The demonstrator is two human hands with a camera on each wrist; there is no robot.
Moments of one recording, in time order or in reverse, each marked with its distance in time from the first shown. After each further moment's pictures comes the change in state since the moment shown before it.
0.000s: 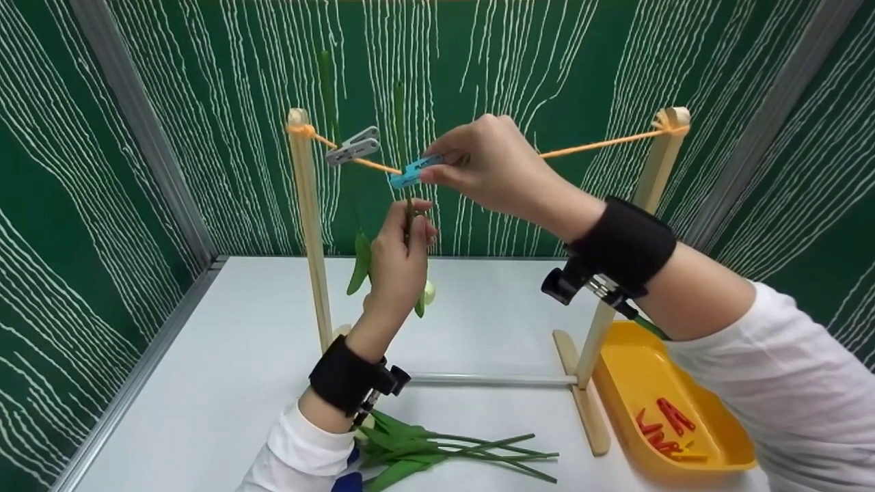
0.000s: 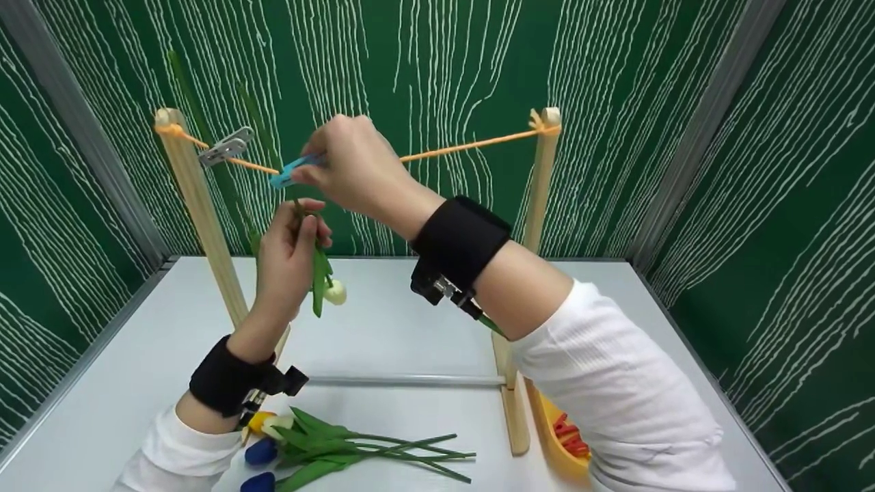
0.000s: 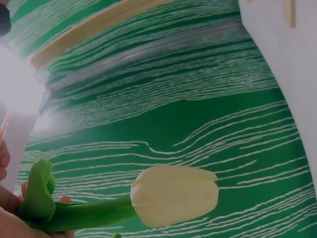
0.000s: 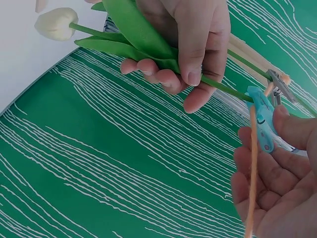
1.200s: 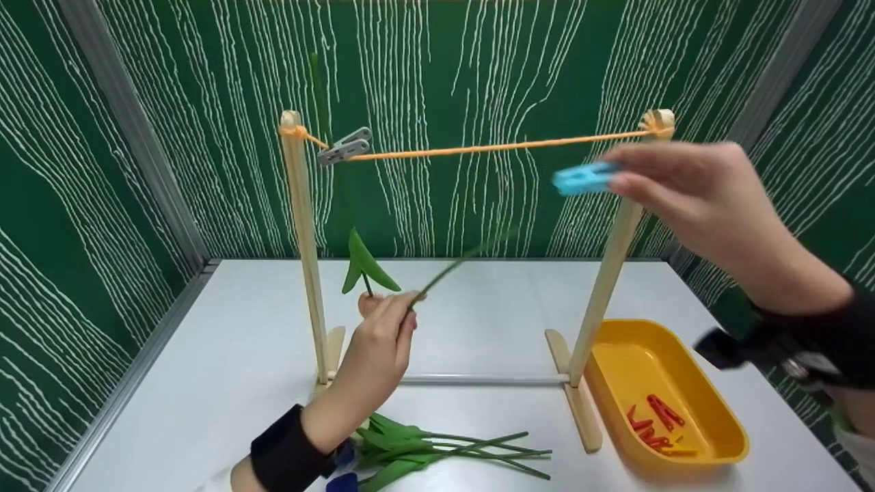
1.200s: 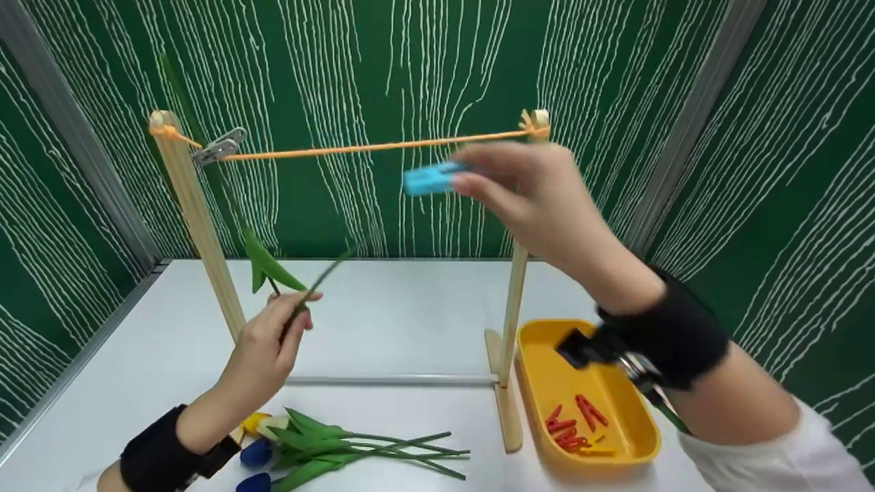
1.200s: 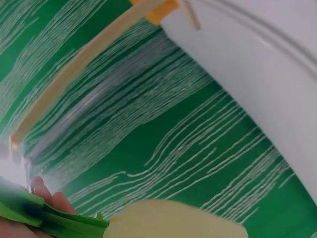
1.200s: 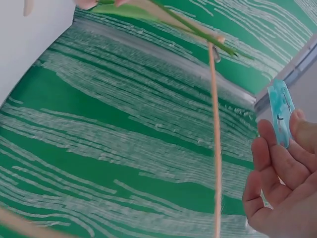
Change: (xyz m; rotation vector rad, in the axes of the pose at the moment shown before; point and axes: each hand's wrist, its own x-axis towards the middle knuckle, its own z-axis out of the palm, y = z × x) left_hand -0.090 -0.009 -0.028 0.386 -0.179 0.287; right_hand -0.133 0.061 -0.079 0.003 0.286 -0.005
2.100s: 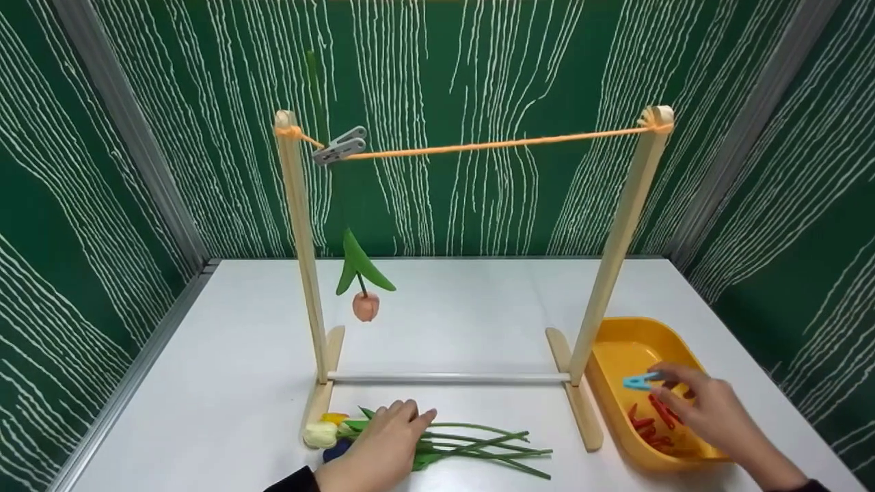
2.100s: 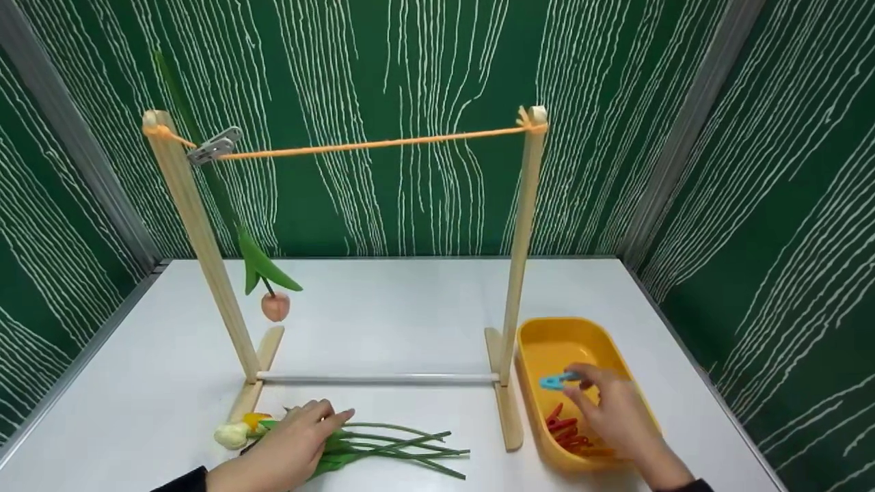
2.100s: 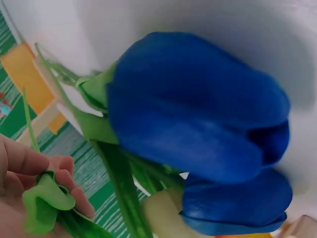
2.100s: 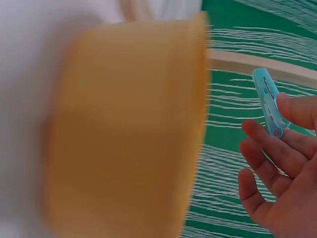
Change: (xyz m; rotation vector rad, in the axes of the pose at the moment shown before) left_hand -0.105 -0.028 0.039 0.261 -0.927 -0.090; right_hand -0.240 0.162 0.076 -0.105 -0.456 0.763
